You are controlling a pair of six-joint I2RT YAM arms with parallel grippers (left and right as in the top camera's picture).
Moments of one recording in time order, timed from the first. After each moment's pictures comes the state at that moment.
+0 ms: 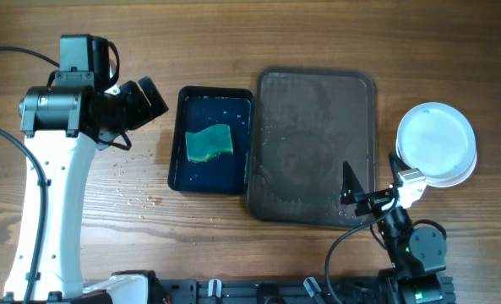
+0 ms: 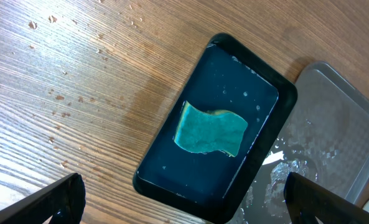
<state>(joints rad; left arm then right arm) -0.01 1.43 1.51 -1.23 0.07 -0.52 0.17 0.02 0.01 0.00 -0.08 0.14</state>
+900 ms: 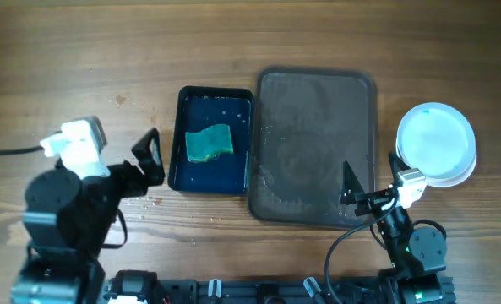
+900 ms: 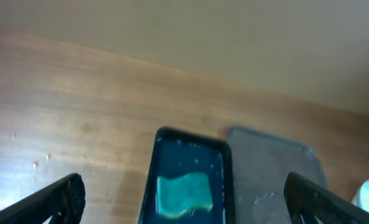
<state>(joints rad) -0.09 0.65 1.00 -0.76 0.02 -0.30 0.17 0.02 0.01 0.00 -0.08 0.14</state>
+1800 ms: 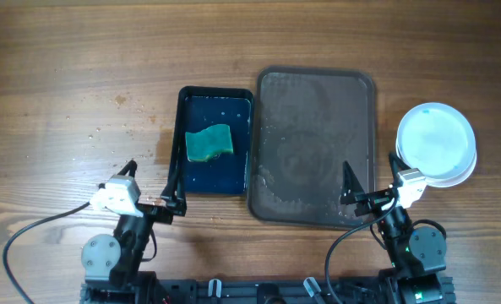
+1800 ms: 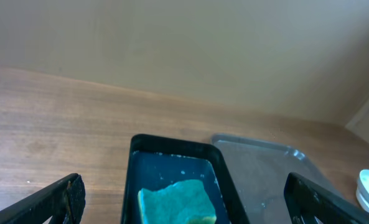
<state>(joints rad) -0.05 0.01 0.18 -0.24 0.18 -0.29 0.17 0.02 0.01 0.00 -0.08 0.14</state>
